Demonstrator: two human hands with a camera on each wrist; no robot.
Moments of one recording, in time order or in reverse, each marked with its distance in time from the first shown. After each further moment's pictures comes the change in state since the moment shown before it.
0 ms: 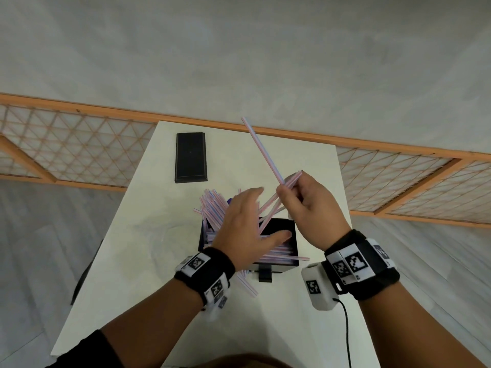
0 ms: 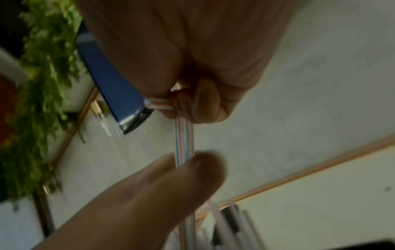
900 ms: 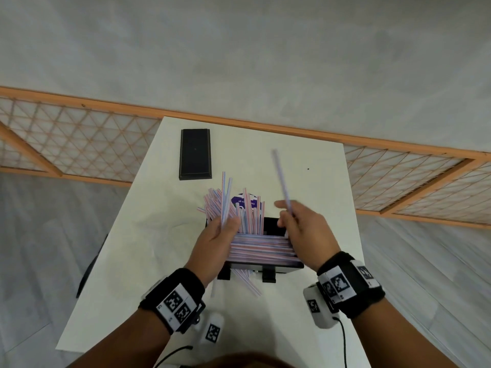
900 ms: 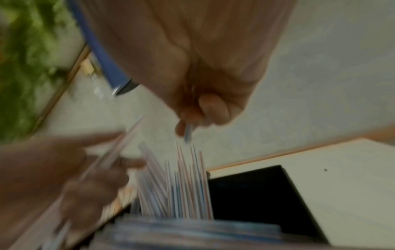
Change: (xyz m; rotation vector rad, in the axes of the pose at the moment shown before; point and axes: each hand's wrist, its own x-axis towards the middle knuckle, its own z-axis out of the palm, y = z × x) left_hand -0.038 -0.033 -0.025 -0.610 0.089 -0.490; right_hand -0.017 0.054 0.040 -0.061 -0.058 0.091
